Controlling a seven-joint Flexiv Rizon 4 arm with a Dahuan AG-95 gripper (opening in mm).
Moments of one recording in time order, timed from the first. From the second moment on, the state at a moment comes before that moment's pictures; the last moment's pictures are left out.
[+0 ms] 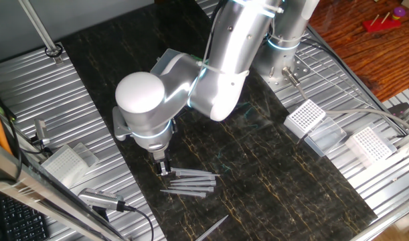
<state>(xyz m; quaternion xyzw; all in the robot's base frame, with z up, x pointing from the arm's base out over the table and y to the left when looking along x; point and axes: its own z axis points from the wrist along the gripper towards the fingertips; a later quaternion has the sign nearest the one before) 0.577 0.211 0.046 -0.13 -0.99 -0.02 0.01</state>
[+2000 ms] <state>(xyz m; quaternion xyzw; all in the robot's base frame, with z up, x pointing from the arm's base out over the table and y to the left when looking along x) 0.572 0.210 0.020 -0.13 -0.99 -0.02 0.00</state>
